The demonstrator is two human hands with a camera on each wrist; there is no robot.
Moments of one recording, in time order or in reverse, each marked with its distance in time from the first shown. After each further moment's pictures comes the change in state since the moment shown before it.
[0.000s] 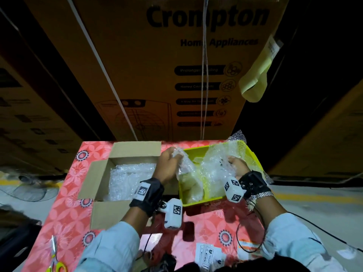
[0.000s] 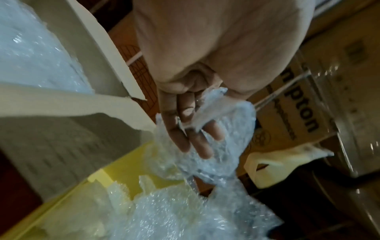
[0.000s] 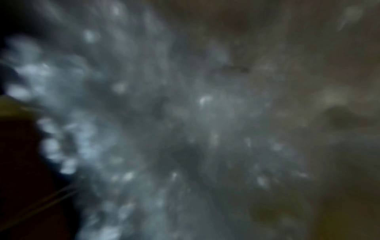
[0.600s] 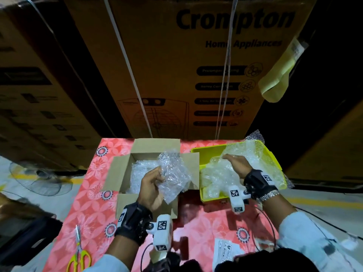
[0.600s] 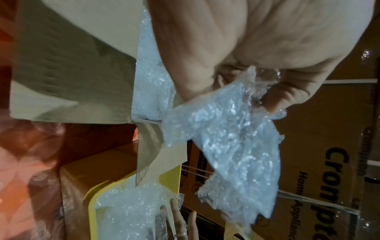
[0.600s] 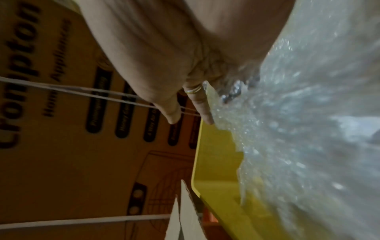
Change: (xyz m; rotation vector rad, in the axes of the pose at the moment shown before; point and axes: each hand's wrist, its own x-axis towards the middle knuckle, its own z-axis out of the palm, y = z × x) left_hand -0.076 -0.046 -0.101 -0.888 -0.072 -0.109; right_hand -0.034 0.016 0.062 -0.526 -0.027 -0.238
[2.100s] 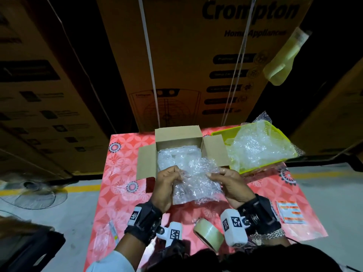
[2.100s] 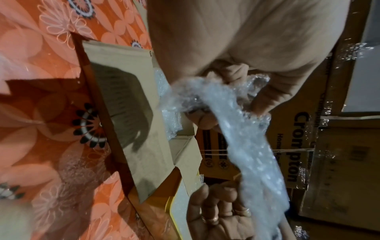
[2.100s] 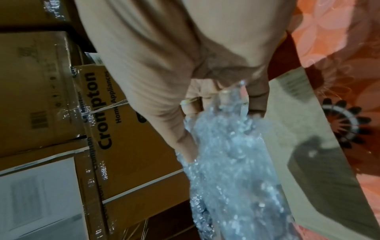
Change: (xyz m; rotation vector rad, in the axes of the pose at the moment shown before) left_hand -0.071 0.067 -0.090 0.456 -0.141 0.019; right_hand -0.214 -0.004 0.186 0.592 -0.148 -0.083
